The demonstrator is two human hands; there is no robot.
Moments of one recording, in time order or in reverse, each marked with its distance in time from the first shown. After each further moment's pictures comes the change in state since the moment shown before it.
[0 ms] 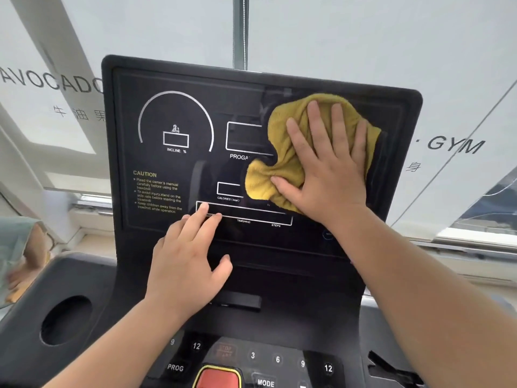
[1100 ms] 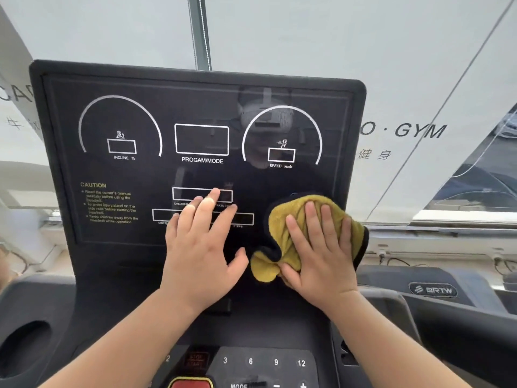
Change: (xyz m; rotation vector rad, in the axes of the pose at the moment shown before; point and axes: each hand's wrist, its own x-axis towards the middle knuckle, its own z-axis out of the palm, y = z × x) left_hand 0.024 0.074 0.010 0.035 0.078 0.184; right_hand -0.166 0.014 0.051 0.051 -0.033 0.046
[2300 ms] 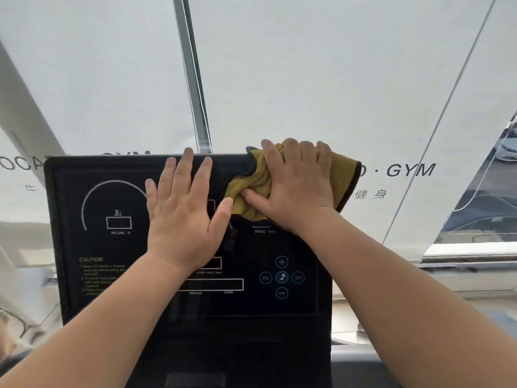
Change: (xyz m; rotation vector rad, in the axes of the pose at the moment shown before) left_hand 0.131 0.006 -0.071 -0.095 0.148 -0.067; right_hand 0.221 0.036 -0.096 -0.009 0.008 0.142
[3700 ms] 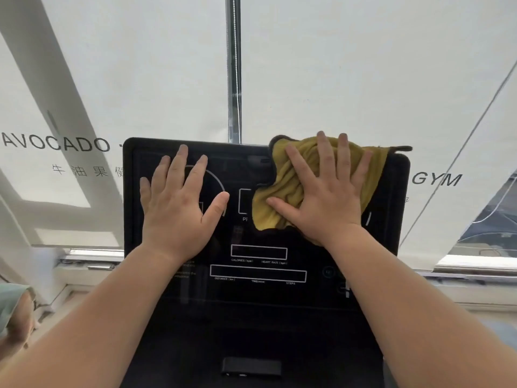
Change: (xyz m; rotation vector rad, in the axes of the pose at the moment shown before) left_hand -0.009 -0.126 -0.031 0.026 -0.019 -0.110; right_hand -0.011 -0.077 0.016 0.013 0.022 0.006
